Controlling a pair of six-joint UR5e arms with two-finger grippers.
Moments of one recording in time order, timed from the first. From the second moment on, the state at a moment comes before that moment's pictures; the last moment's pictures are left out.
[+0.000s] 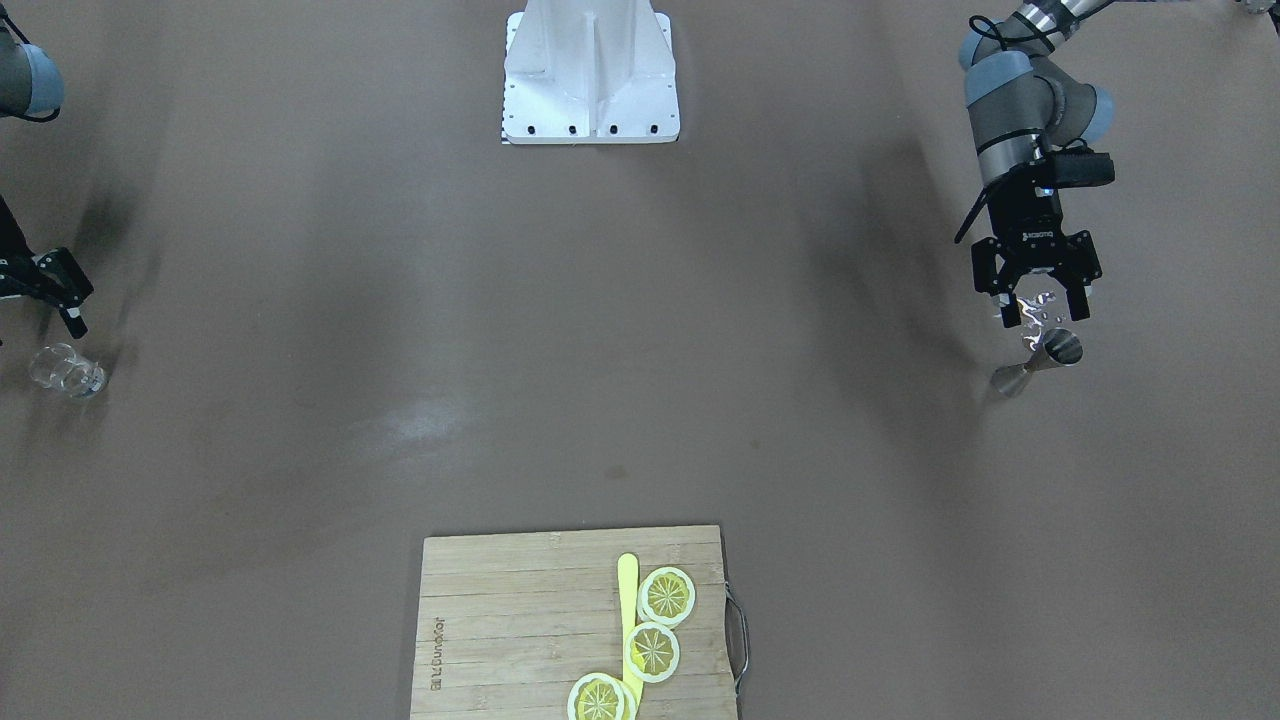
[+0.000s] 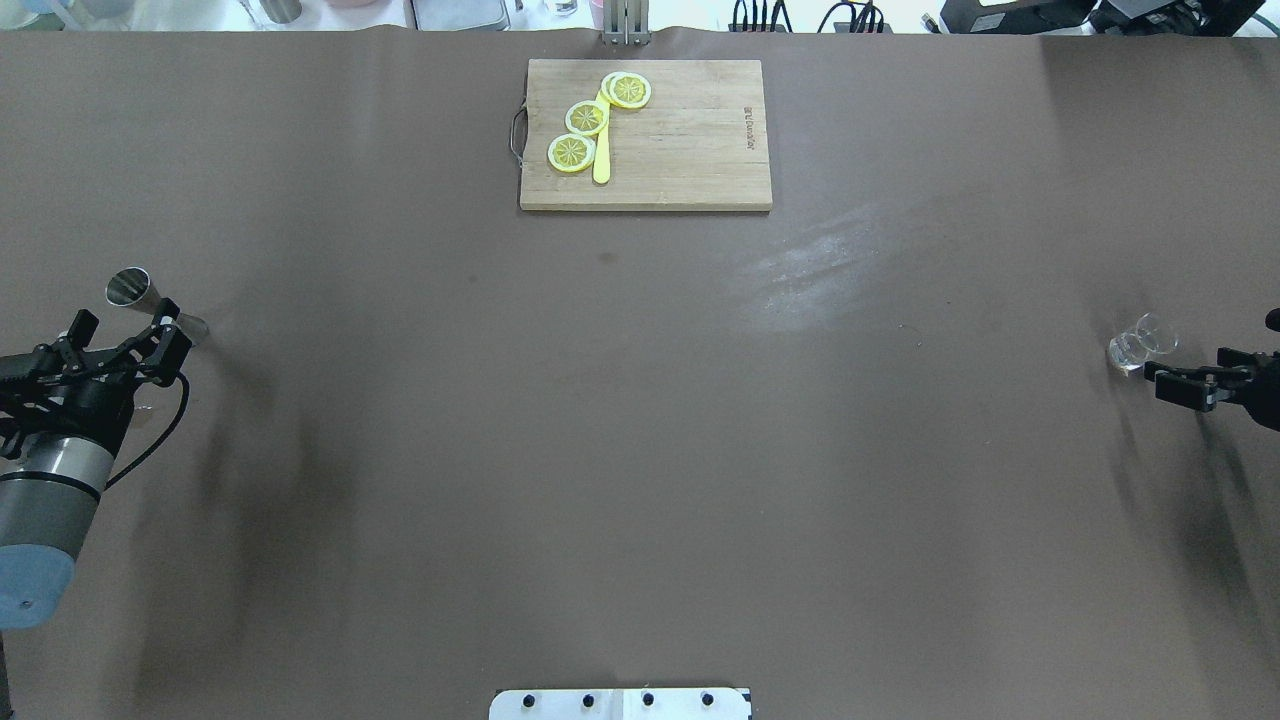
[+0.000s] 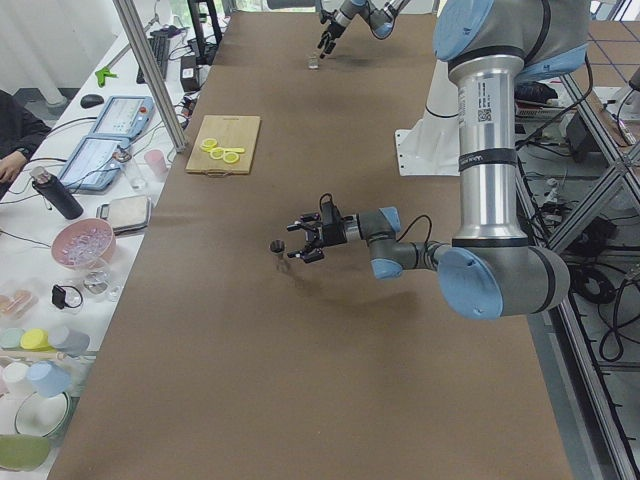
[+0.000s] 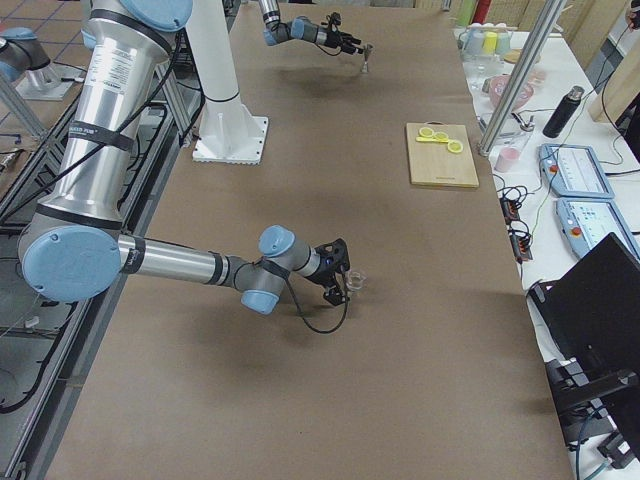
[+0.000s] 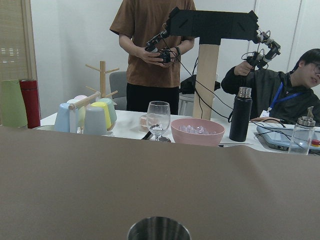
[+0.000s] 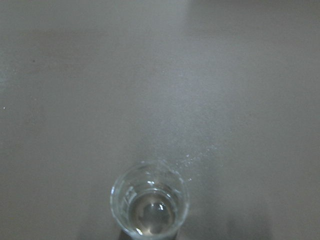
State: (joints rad) left arm -0.35 -1.44 -1.60 -2.72 -0.53 -1.35; right arm 0.78 -1.86 1.54 -0.24 1.59 0.88
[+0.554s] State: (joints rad) left arm -0.38 -1.47 -1.54 -2.72 -0.53 -1.37; right arm 0.74 -1.81 1.53 -0.28 1.53 0.81
